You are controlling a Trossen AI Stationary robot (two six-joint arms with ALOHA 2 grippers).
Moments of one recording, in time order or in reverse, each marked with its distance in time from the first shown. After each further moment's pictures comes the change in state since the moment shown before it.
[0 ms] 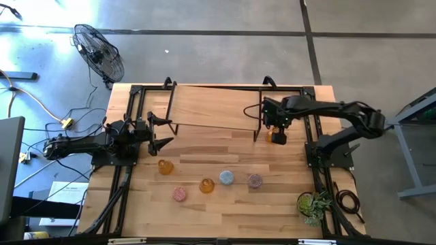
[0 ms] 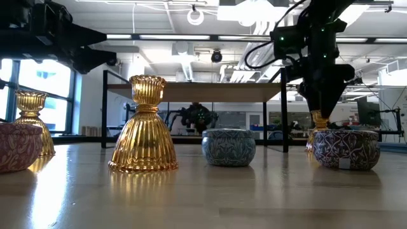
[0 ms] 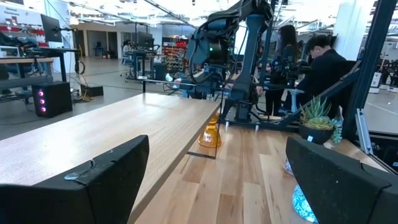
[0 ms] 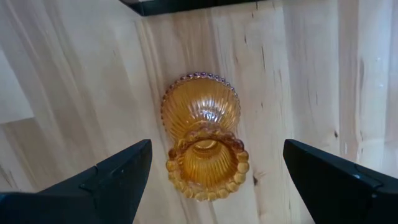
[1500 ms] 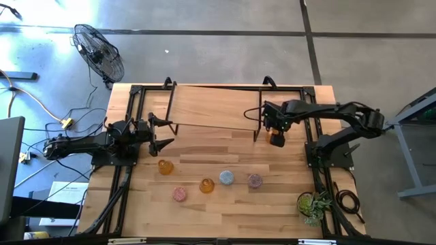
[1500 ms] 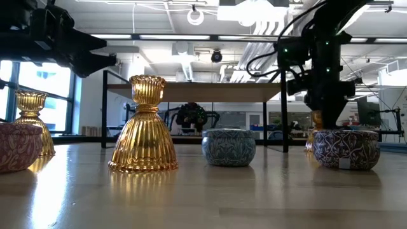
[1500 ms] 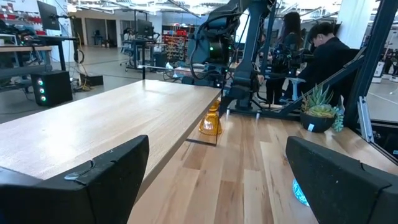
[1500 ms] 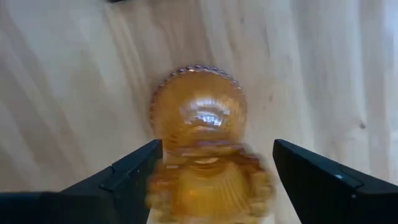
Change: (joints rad) left arm 0.000 0.000 0.000 -0.051 0.000 -0.003; right arm -0.009 0.010 -0.118 0.118 0.045 0.077
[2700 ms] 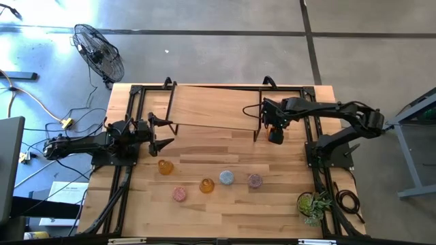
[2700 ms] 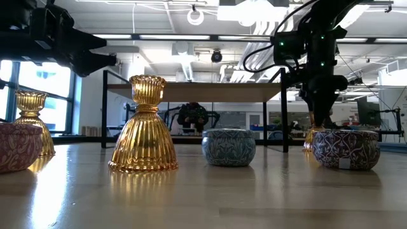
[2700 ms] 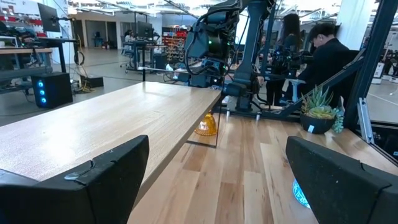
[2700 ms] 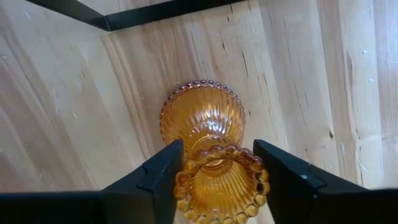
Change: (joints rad) left arm 0.000 0.000 0.000 0.006 0.000 0.002; right arm -0.001 0.000 0.066 -0.020 -0.001 0.000
